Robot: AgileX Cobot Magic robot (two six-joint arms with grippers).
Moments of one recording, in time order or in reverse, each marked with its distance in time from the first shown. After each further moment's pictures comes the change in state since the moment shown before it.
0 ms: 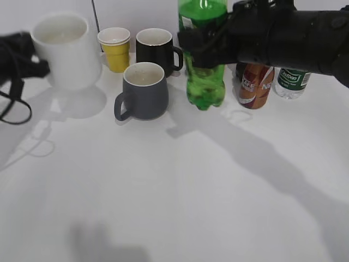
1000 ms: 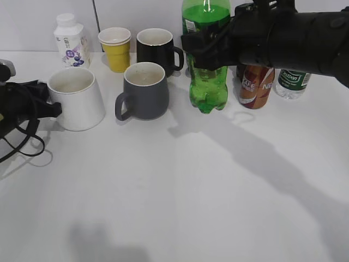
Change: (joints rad) left arm 0.056 0.325 -0.007 0.019 -0.142 0.000; right arm 0.000 0.000 0.000 0.027 0.044 0.004
